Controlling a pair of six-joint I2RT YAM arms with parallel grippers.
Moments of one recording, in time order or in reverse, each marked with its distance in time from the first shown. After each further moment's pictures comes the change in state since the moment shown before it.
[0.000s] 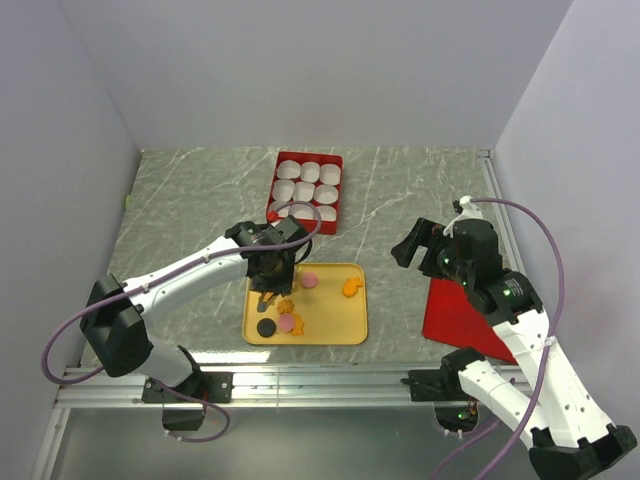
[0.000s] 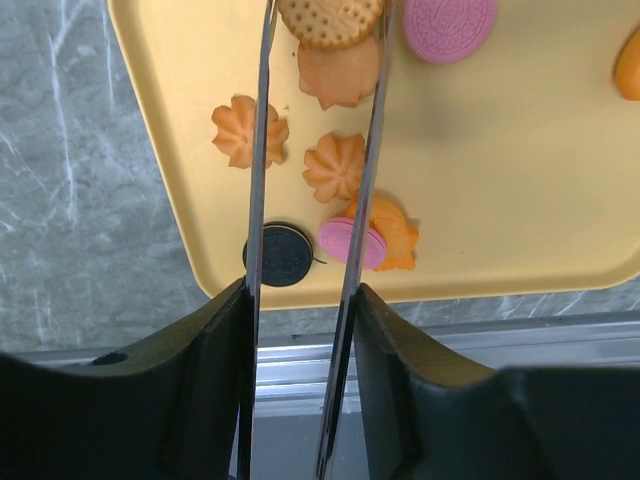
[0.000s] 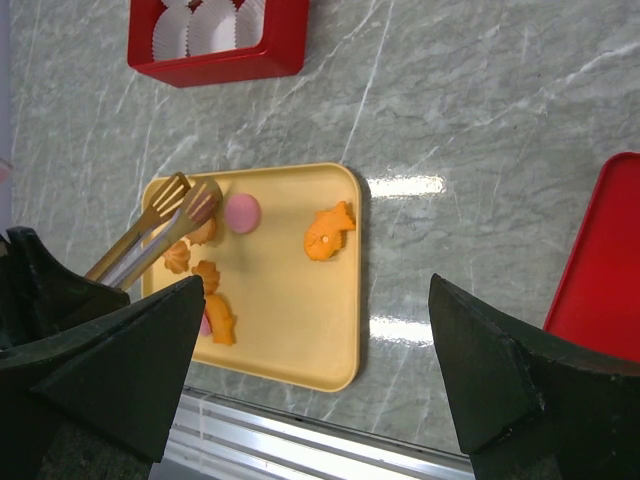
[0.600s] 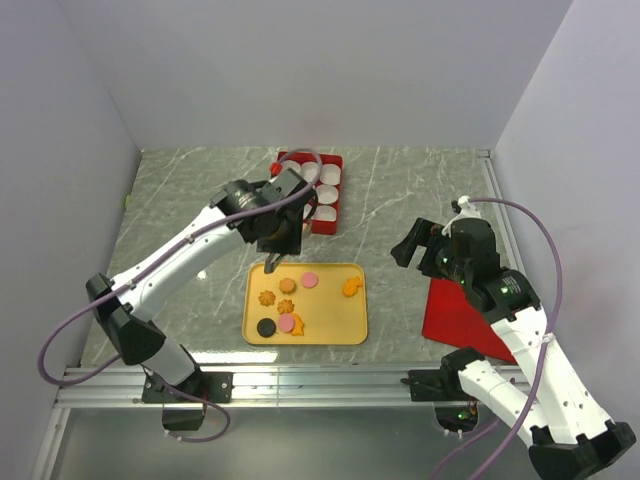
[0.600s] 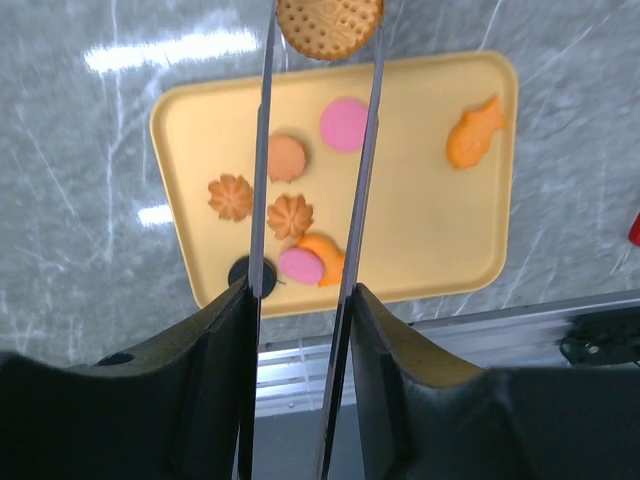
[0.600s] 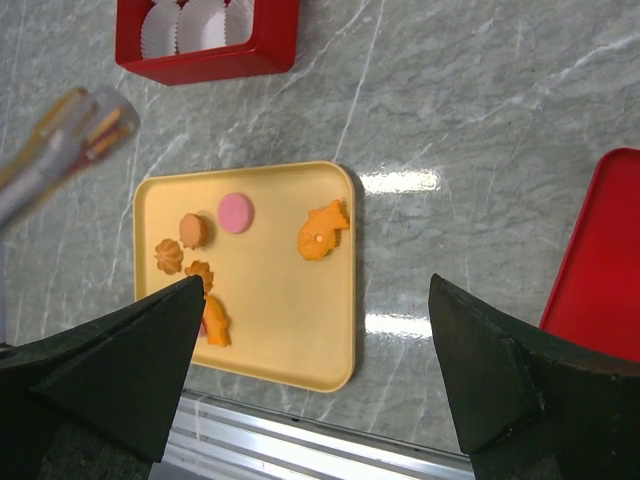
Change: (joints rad) left arm 0.011 0.076 0.467 -0.217 -0.048 0.039; right arm 0.000 0.014 -0.005 0.000 0.008 0.000
